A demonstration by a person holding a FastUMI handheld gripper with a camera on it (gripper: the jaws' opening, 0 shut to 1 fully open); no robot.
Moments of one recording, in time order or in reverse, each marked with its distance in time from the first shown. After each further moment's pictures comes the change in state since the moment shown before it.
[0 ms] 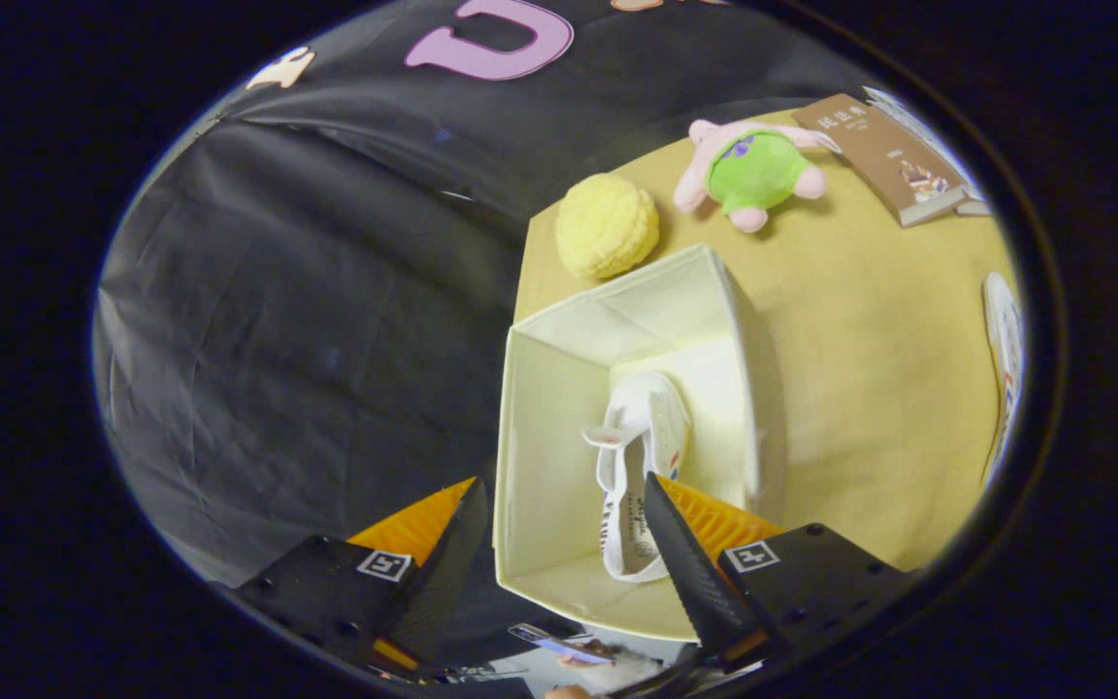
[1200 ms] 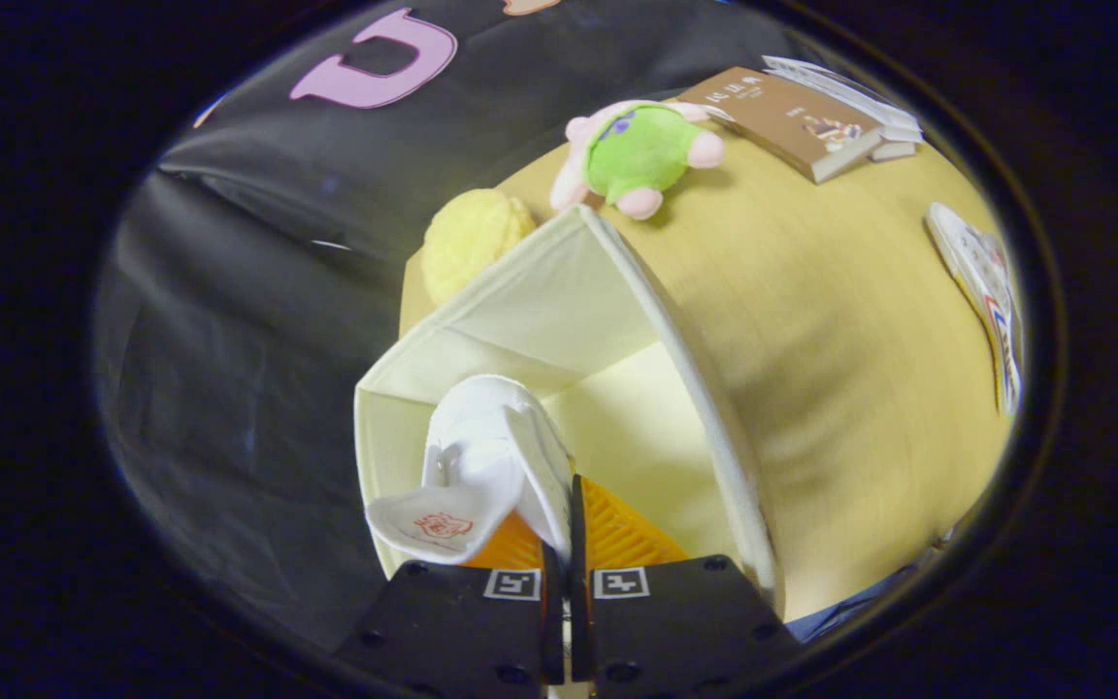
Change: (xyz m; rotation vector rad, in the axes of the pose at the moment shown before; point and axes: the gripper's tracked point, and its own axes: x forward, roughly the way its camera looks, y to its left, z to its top) arm 0.097 -0.047 -0.004 0.227 -0.131 -0.311
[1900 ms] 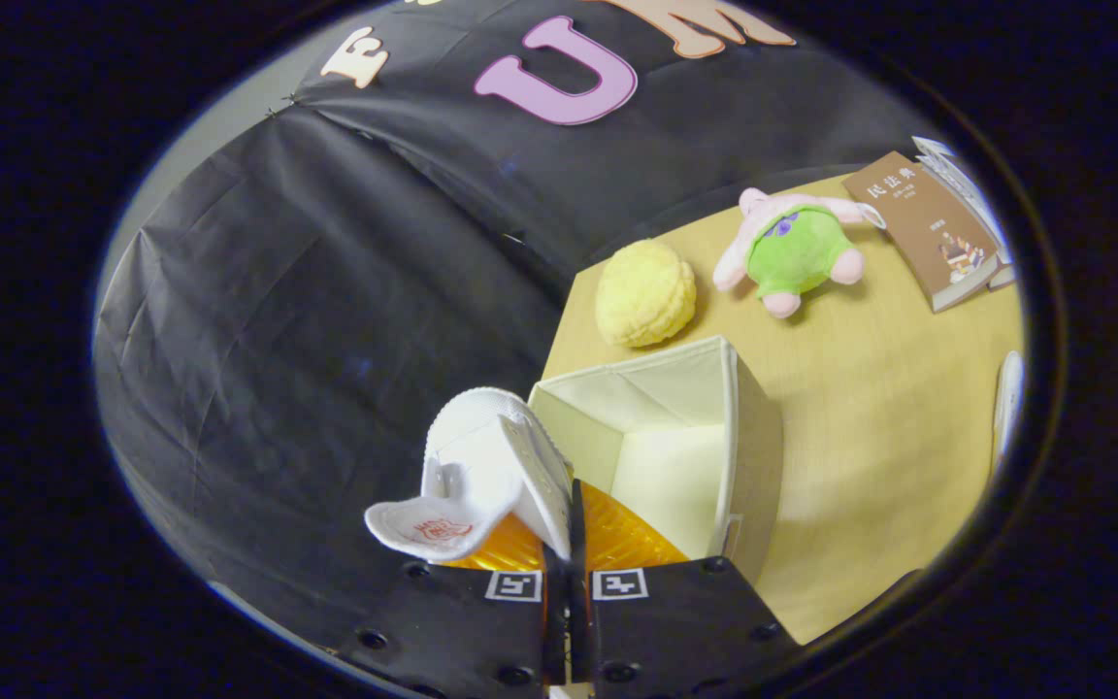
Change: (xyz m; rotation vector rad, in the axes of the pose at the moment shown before) arm -0.084 0.038 0.035 -0.325 -0.048 0.426
